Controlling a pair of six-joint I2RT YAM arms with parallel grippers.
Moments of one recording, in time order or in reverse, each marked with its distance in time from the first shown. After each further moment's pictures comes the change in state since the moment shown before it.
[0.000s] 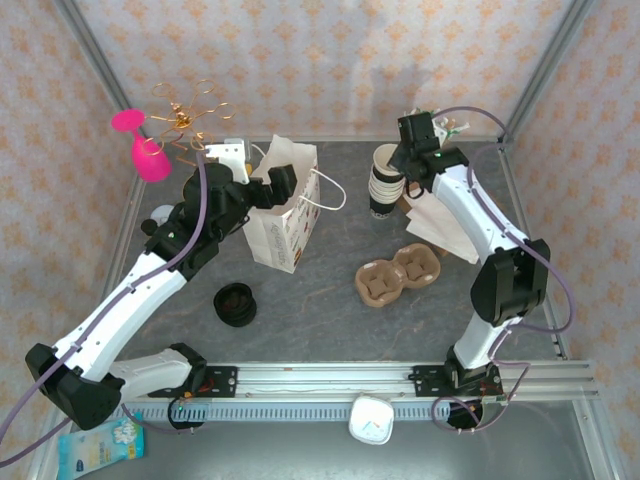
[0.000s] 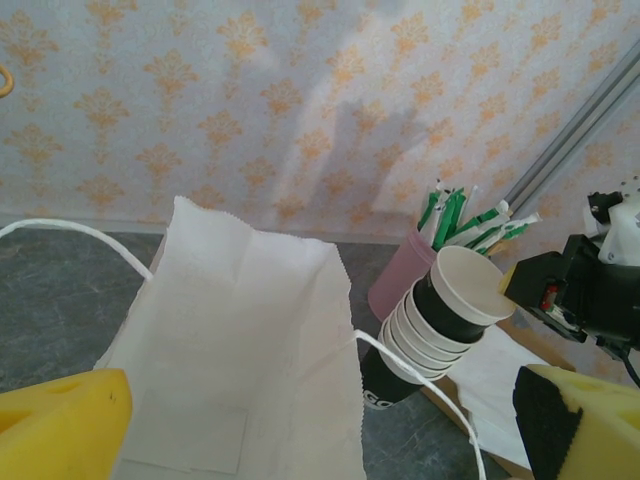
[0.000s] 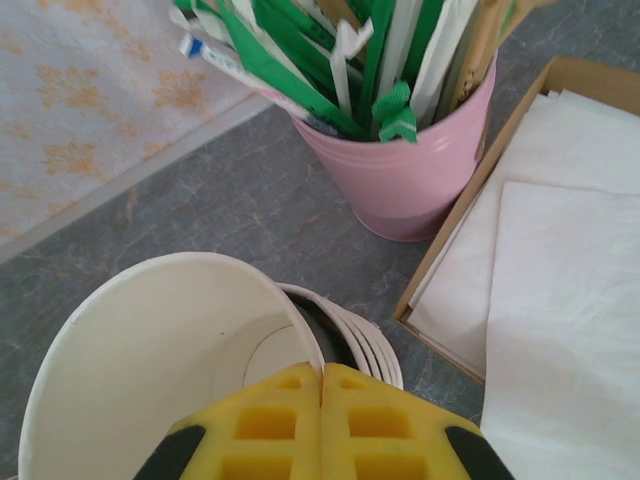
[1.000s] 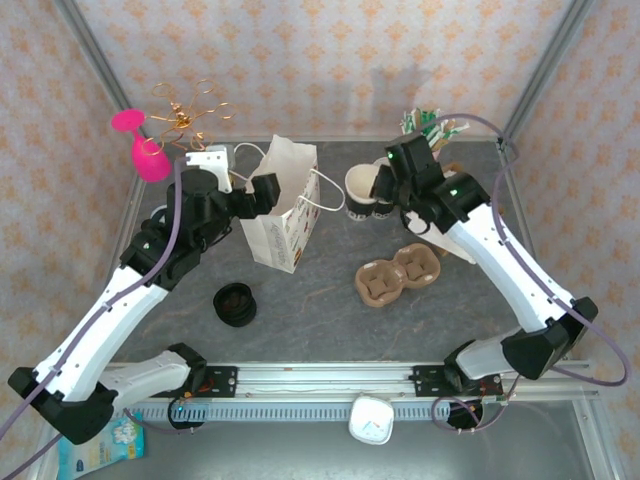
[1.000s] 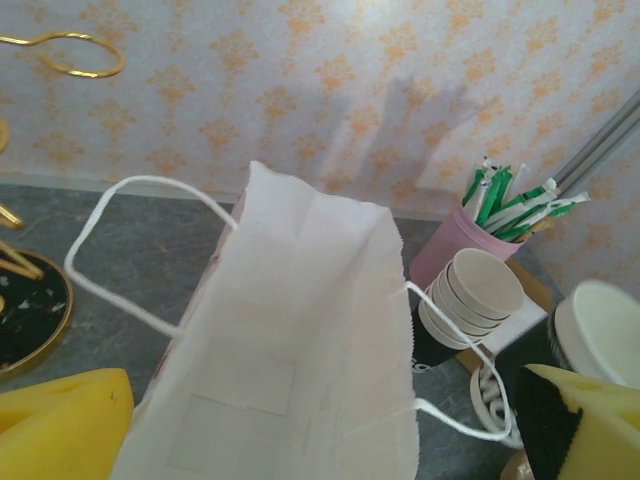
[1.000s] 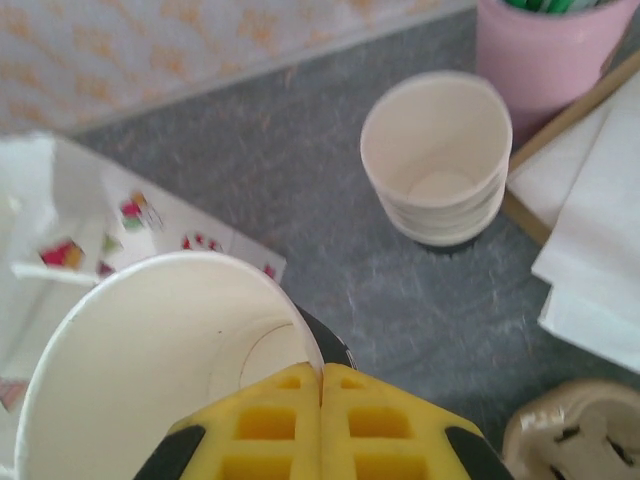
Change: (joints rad) left arm 0.000 -0.101 0.046 -0.246 -0.074 -0.015; right arm 0.290 -0.329 -0.088 -0.224 -0.033 -0.032
